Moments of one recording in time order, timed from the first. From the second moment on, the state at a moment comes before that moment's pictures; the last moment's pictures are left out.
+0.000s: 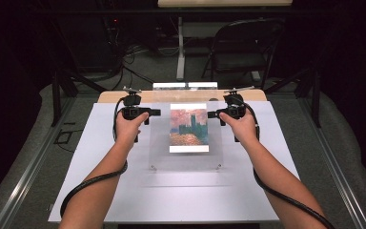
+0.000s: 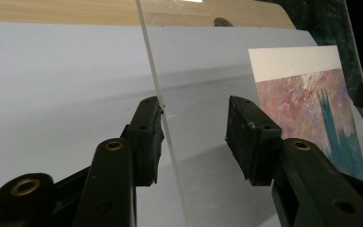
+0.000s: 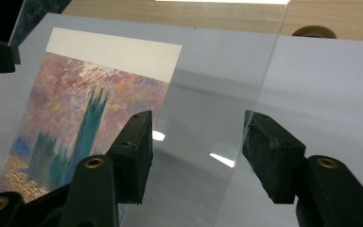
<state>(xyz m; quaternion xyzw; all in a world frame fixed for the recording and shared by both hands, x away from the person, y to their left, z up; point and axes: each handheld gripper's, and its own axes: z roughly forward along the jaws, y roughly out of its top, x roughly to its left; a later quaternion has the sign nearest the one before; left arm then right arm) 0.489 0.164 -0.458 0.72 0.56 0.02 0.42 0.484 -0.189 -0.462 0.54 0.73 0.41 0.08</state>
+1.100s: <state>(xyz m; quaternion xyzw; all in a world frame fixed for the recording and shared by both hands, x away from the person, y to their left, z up) 0.414 0.182 -0.417 0.72 0.50 0.05 0.48 0.409 -0.196 -0.415 0.47 0.75 0.44 0.14</state>
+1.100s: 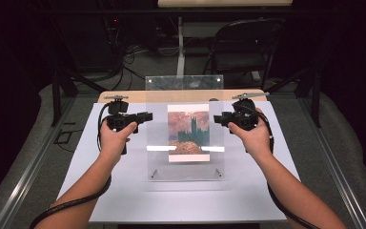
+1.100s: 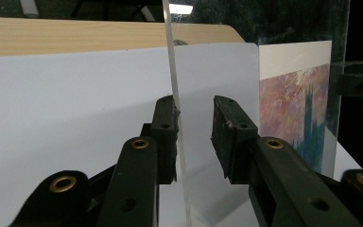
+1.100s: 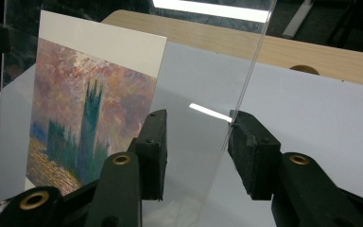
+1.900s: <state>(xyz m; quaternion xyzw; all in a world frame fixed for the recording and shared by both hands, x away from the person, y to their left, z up) 0.364 0.186 -0.406 0.74 0.45 0.09 0.50 0.361 -0.203 -0.405 0.43 0.75 0.47 0.16</state>
